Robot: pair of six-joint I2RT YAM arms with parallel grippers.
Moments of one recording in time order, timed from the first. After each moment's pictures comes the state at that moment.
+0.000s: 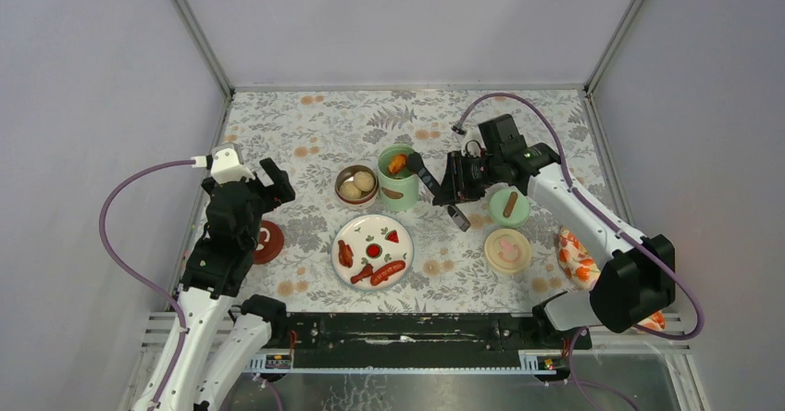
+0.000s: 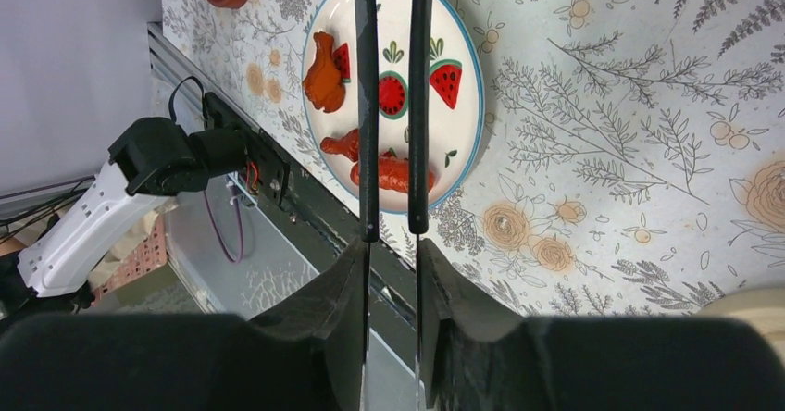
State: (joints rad) left arm -0.24 0.60 0.77 -0.46 -0.37 -0.33; right arm 0.45 1.41 1.19 -0.73 -0.59 0.40
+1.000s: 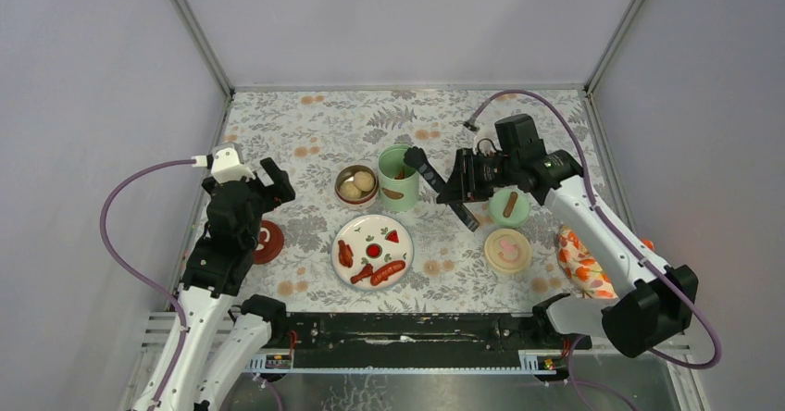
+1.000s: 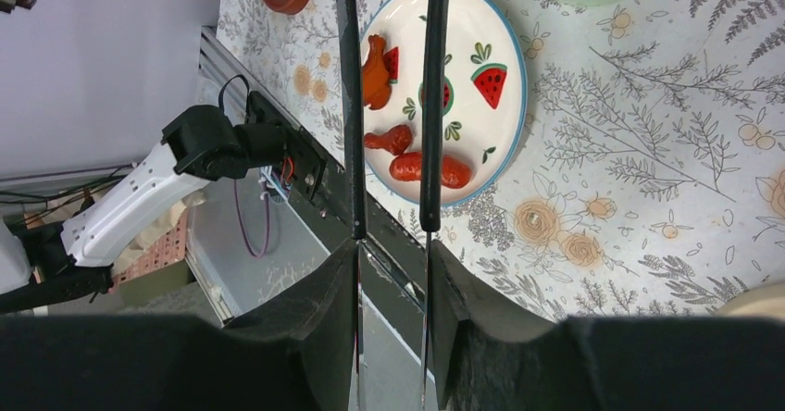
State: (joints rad) left arm -0.24 0.60 0.77 -0.46 -0.37 -0.33; right arm 0.42 1.29 1.18 -0.73 -0.65 0.42
